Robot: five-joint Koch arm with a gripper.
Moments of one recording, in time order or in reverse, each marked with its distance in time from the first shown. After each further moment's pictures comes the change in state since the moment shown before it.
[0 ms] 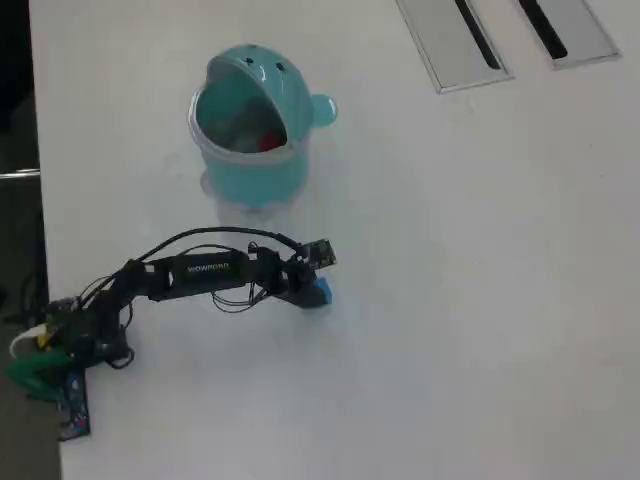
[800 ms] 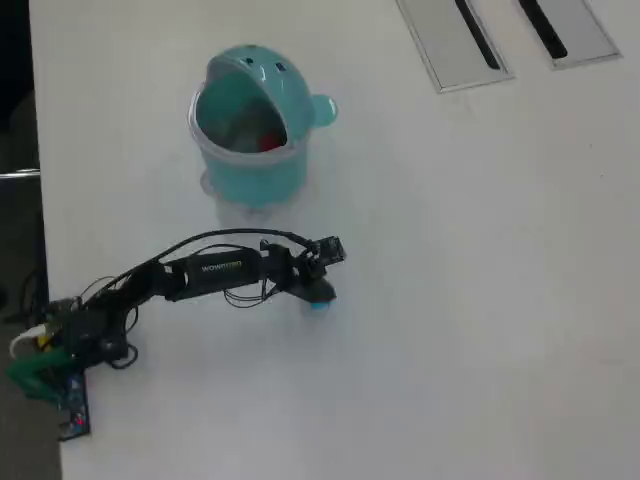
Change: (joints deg) arm -2.1 -7.9 -12.3 3.9 1.8
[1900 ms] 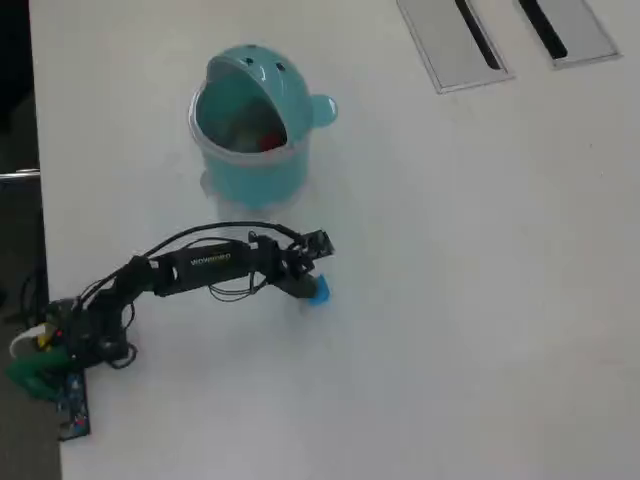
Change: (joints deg) arm -1.8 5.0 7.8 4.9 0.6
